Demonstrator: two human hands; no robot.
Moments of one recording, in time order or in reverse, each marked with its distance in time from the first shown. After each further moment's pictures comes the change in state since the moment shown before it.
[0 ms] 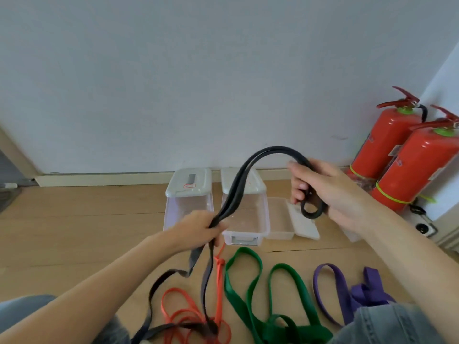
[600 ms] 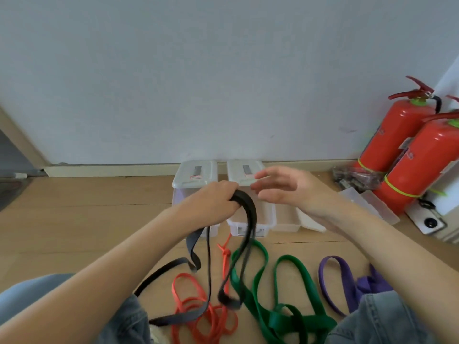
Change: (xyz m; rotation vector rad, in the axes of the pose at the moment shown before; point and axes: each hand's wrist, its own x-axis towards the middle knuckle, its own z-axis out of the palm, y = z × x) left_hand -0.007 0.044 -0.026 0.164 0.118 0.081; right_hand 0.003 0.019 0.036 -0.275 -0.240 0.056
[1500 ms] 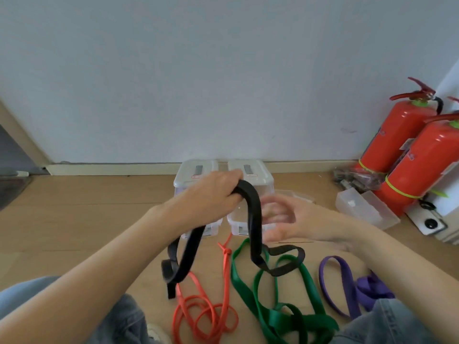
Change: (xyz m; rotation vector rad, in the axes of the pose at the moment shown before) left_hand -0.014 0.002 -0.016 0.065 0.141 0.169; right_hand -0.016 0.014 0.004 -0.155 -0.261 0.231
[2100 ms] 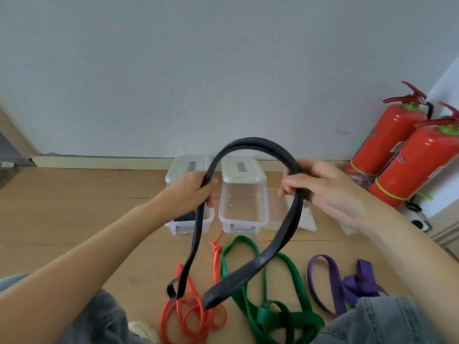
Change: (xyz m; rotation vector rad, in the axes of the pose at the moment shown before) left_hand 0.004 -0.040 0.018 -0.279 0.050 -0.257; right_hand -0.012 -0.013 -0.034 0.264 0.360 -0.299
